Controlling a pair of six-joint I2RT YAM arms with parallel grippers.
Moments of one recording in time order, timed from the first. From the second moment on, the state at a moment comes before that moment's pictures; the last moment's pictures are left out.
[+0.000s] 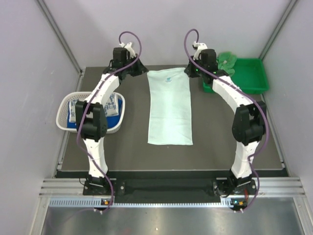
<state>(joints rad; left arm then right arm) -0.20 2.08 1.89 -0.28 0.41 -0.45 0.31 1.96 1.73 -0.19 -0.16 0.16</state>
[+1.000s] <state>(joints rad) -0.31 1.65 1.05 0.00 0.39 -0.49 0.36 1.49 0.80 0.14 -0.18 0.31</state>
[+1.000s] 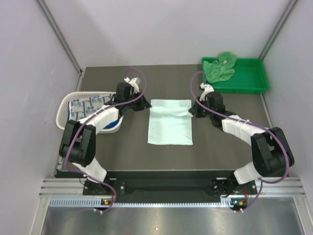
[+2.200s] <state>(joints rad) -0.38 1.42 0.80 -0.01 0.34 -0.49 0.46 1.24 0.54 0.18 -0.14 0.35</state>
